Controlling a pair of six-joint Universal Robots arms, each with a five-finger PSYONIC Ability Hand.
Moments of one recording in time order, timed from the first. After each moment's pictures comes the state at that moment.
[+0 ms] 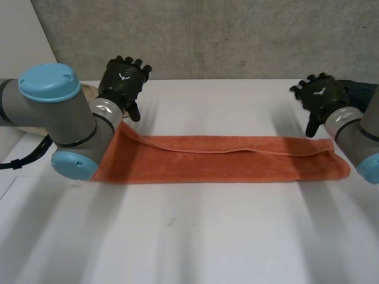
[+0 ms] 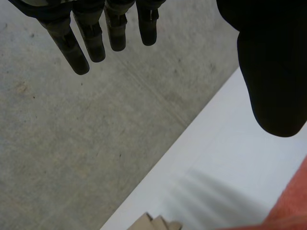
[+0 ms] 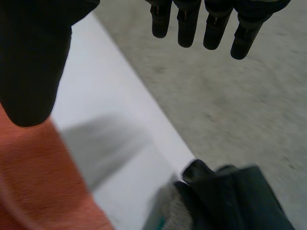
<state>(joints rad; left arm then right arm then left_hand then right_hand) 4.29 -2.23 -1.08 3.34 -1.52 3.63 1.74 -0.96 1.19 -0.08 1.38 2.46 0.19 0.20 0.21 0.20 0.05 0.22 0.20 0.21 0.21 0.04</state>
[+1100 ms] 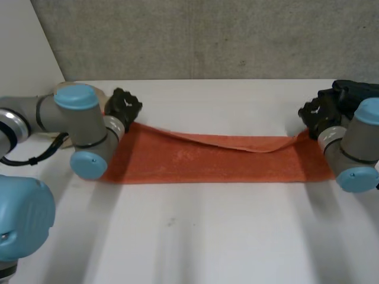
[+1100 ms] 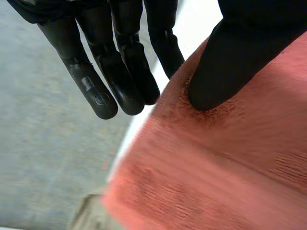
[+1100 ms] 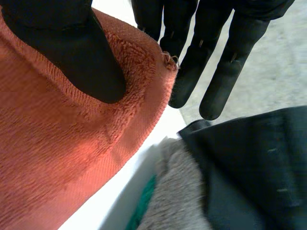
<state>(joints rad) 4.34 -2.58 -0.71 3.18 -1.54 3.98 1.71 -0.72 1.11 -0.30 1.44 2.30 1.16 1.19 1.18 1.20 0.99 1.13 1.18 1.18 1.19 0.99</state>
